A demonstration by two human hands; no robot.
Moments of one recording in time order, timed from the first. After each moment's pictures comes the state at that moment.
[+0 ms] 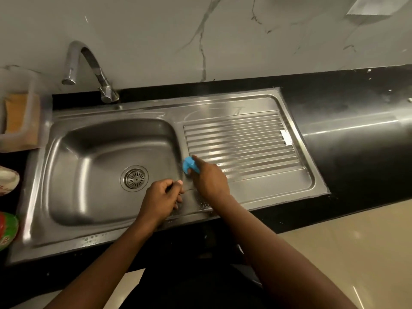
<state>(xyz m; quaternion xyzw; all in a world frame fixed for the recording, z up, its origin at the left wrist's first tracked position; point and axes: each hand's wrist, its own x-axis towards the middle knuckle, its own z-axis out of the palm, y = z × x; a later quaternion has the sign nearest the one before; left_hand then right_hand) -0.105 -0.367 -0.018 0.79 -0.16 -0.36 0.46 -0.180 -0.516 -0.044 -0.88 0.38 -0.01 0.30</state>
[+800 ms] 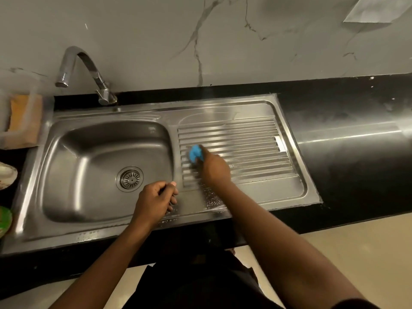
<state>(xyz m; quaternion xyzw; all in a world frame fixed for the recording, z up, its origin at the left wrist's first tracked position) -0.129 -0.380 -0.011 0.80 -0.14 -0.33 0.48 -0.184 -0.582 -0.045 -0.89 0.37 0.02 0.28</state>
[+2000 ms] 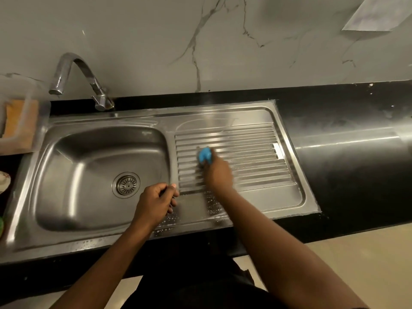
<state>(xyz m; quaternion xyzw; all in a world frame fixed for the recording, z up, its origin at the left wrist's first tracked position) -0.124 -0.402 -0.008 0.81 -0.14 -0.33 0.47 -0.186 -0.599 -0.048 -0.80 0.46 -0.06 0.39</state>
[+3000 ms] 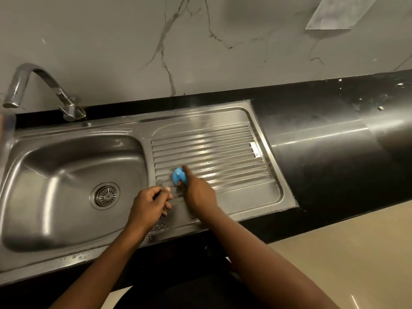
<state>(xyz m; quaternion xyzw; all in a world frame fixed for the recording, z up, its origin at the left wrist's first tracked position) -0.148 -0.444 -0.009 0.80 -0.16 -0.35 0.46 -0.230 -0.583 -0.051 -0.87 0.37 0.02 0.33</state>
